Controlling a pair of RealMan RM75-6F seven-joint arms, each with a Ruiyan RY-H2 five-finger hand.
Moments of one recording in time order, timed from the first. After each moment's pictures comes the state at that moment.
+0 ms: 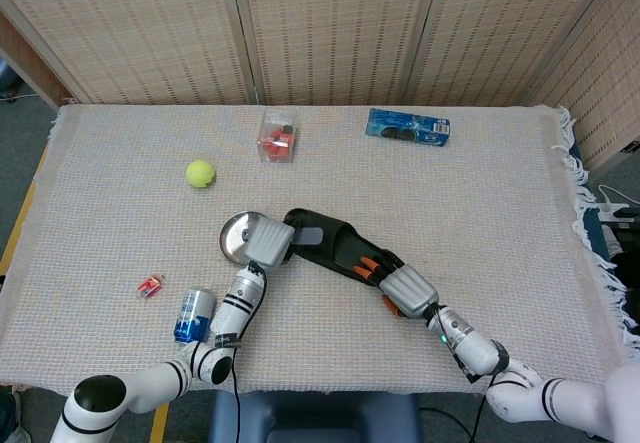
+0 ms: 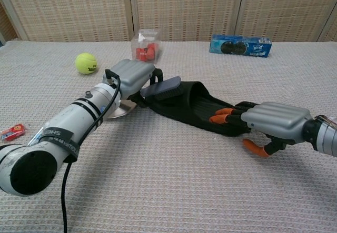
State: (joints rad) left arm -0.92 -2.07 -0.29 -0.82 1.22 1.01 0.39; right arm 0.65 -1.56 -0.01 -1.28 -1.48 0.83 -0.14
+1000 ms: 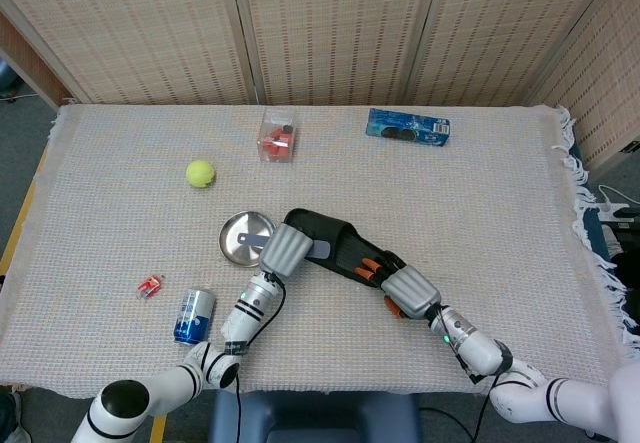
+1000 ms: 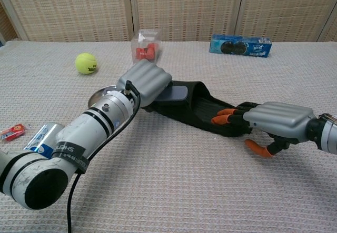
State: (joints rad) left arm -0.97 -2.18 -0.22 -0.62 1.33 1.06 0.60; right arm 0.66 -1.53 -0.02 -1.31 -1.48 0.84 -0.11
